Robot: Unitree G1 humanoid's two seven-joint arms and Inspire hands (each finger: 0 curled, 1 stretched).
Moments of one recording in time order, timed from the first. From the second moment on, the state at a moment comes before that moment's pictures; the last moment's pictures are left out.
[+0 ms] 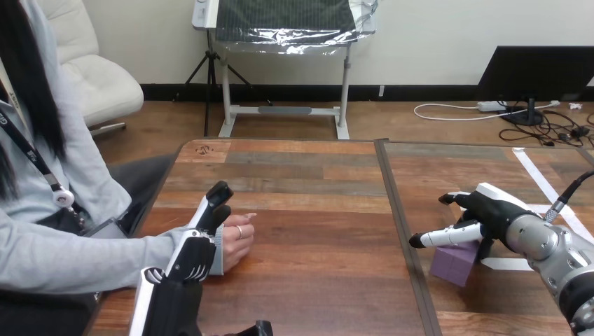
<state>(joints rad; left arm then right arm) 0.12 0.10 -0.14 0.78 -0.14 -1.51 -0.16 -0.77 -0.48 0.30 1.29 -0.45 -0.12 0.19</state>
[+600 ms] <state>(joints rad) 0.12 0.10 -0.14 0.78 -0.15 -1.51 -0.17 -0.76 -0.48 0.30 1.27 -0.45 -0.12 0.19</state>
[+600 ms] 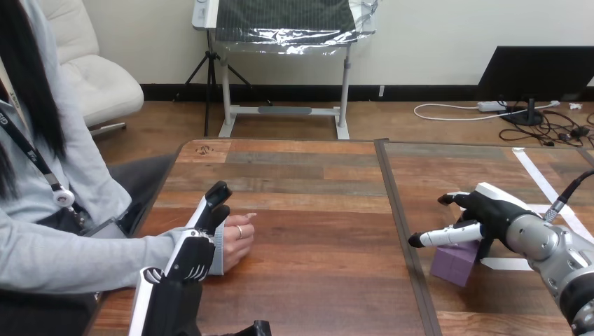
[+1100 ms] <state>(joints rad) 0.12 0.10 -0.14 0.78 -0.16 -1.51 -0.18 -0.75 -0.49 0.30 1.26 -0.47 -0.12 0.19</state>
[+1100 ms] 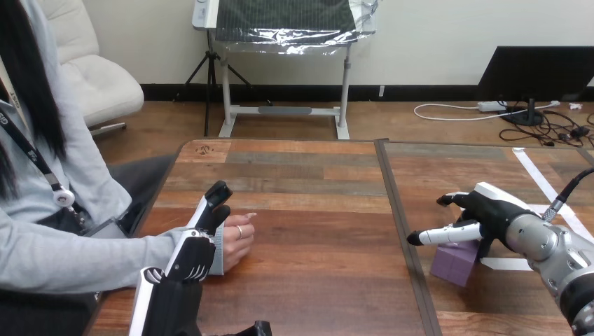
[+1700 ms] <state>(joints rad) 0.12 0.10 -0.15 0.78 -0.17 -1.51 -0.18 -0.75 -0.49 0.30 1.25 -0.46 -0.12 0.20</state>
